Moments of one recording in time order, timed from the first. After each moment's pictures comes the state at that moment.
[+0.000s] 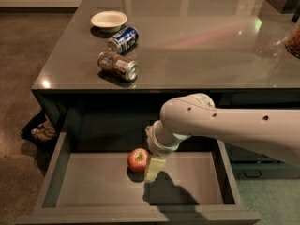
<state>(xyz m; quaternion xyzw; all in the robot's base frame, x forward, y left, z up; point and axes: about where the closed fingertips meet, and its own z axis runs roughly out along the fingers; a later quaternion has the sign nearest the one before) 0.479 0.000 0.640 -0.70 0.69 0.08 0.19</state>
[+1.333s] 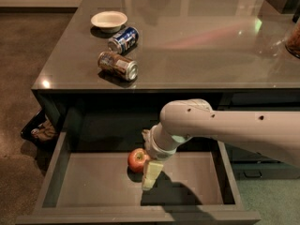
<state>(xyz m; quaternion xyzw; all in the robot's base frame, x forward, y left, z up) 0.467 0.012 0.625 -0.70 0.68 0.12 0.19</state>
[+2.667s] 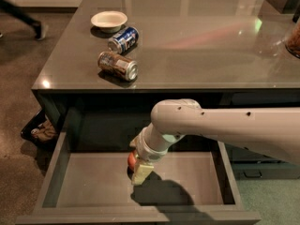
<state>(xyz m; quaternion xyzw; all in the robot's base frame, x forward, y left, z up) 0.456 0.042 0.623 -0.72 0.65 0.15 0.18</state>
